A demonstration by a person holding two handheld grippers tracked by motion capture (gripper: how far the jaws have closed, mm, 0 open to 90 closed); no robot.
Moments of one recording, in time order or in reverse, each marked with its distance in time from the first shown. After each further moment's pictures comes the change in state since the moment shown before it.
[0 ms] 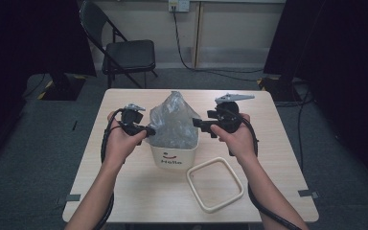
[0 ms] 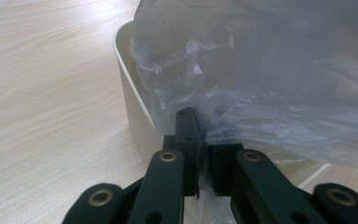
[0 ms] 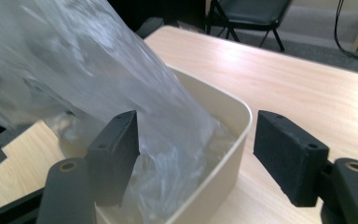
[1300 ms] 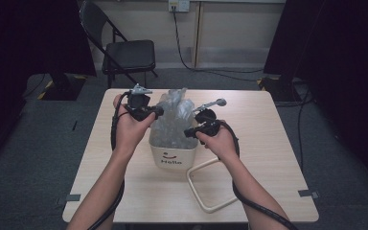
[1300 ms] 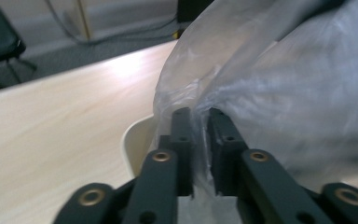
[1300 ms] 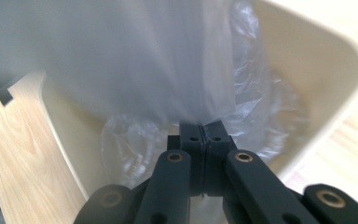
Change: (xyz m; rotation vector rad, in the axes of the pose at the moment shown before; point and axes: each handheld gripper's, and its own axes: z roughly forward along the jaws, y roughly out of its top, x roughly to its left) left arm -0.008 0.042 -0.003 -0.157 0.072 0.028; right arm 0.003 -0.019 0.057 0.250 0.101 -0.020
